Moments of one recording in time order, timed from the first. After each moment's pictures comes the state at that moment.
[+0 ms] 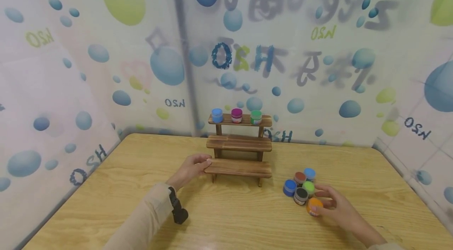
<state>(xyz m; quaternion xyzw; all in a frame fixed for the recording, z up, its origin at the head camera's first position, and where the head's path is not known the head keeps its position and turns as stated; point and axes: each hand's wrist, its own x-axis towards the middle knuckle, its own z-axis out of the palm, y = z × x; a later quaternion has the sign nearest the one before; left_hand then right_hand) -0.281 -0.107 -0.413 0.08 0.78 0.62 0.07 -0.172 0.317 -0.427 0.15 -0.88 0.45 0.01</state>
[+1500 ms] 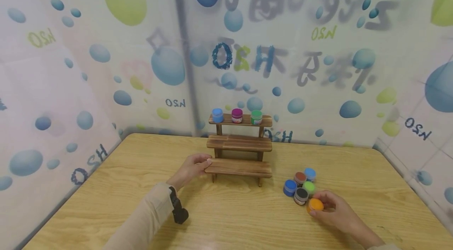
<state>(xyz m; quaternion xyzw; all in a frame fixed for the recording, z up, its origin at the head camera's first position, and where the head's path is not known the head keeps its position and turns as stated) -0.280 -0.106 -0.411 0.07 0.78 0.62 0.07 -0.169 0.313 -0.429 0.13 -0.89 0.44 -0.01</state>
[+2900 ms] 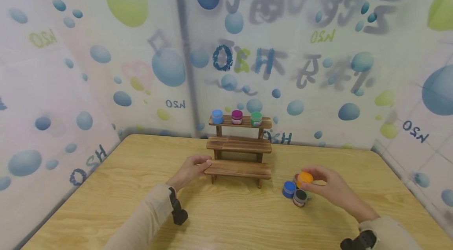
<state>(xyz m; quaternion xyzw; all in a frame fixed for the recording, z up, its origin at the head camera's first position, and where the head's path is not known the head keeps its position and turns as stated) -0.278 -0.107 -0.411 0.09 0.78 0.61 0.06 -0.190 0.288 -0.357 0.17 -0.90 0.39 0.03</state>
